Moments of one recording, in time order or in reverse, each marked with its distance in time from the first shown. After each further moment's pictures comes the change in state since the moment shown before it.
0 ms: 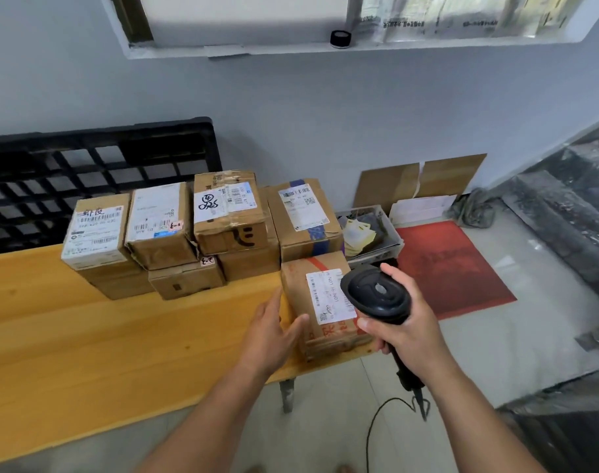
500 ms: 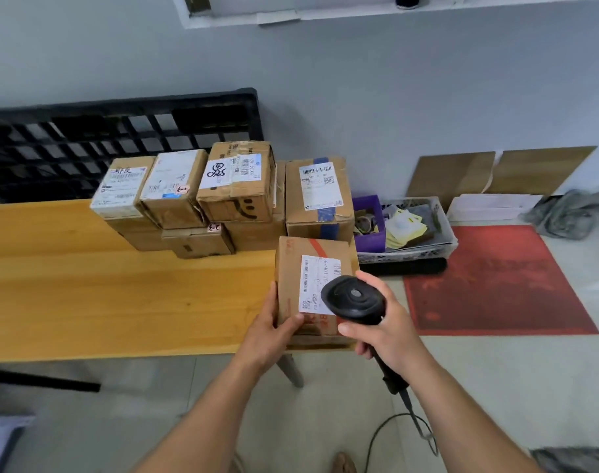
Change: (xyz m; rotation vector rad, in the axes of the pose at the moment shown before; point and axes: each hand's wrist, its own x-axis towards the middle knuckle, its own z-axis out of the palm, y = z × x) left_hand -0.031 0.018 0.049 -0.336 0.089 -0.227; right_hand 0.040 0.052 -0.020 0.019 -0.377 0.108
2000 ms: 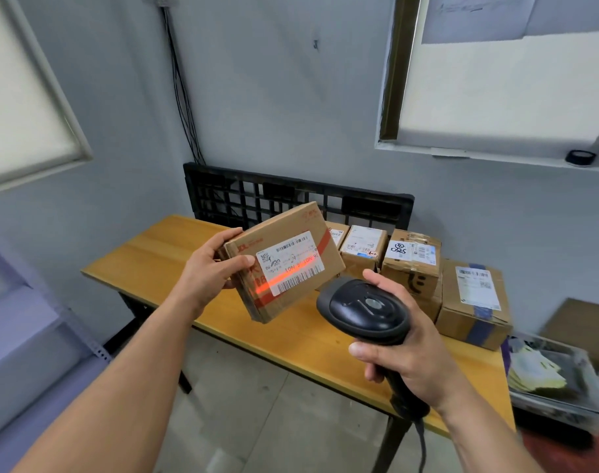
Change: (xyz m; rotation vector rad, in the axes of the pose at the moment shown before) left_hand -0.168 -0.011 -0.316 -0.310 0.638 0.393; right_hand -0.071 -0.168 0.172 0.087 -0.592 -0.496
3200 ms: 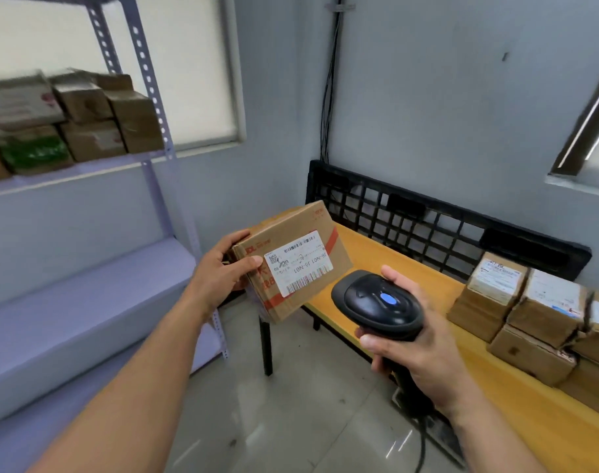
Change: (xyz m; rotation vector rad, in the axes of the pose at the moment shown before) left_hand -0.050 -0.081 -0.258 -0.144 0.350 -0.020; right_hand 0.091 0.002 0.239 0.014 -0.194 -0.062
